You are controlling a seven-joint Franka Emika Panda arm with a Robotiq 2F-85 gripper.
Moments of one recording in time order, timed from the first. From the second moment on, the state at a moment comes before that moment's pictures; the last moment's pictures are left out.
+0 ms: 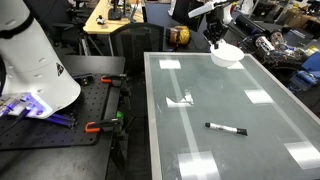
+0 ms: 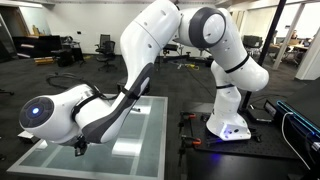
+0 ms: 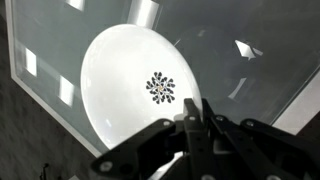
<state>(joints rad) 0.49 0.71 0.02 -1.59 -0.66 2.14 0.49</state>
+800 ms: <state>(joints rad) 0.51 0.76 0.02 -1.54 -0.66 2.14 0.49</state>
